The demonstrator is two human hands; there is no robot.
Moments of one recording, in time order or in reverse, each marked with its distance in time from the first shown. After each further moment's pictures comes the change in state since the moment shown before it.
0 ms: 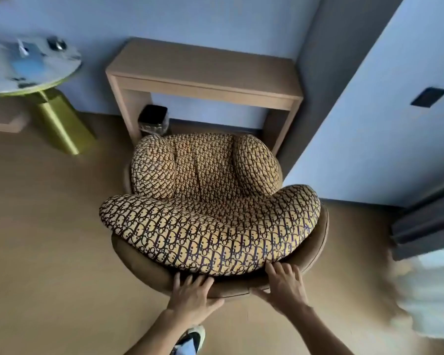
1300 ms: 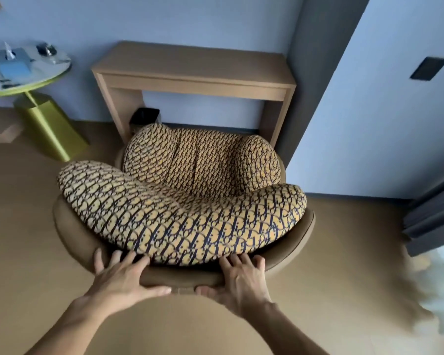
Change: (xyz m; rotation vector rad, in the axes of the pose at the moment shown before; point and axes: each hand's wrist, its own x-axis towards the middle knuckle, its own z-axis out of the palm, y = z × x) left_hand 0.003 -0.090 0.009 0.139 0.154 -0.281; right_hand 0.003 -0.069 0.042 0.097 0.196 -0.183
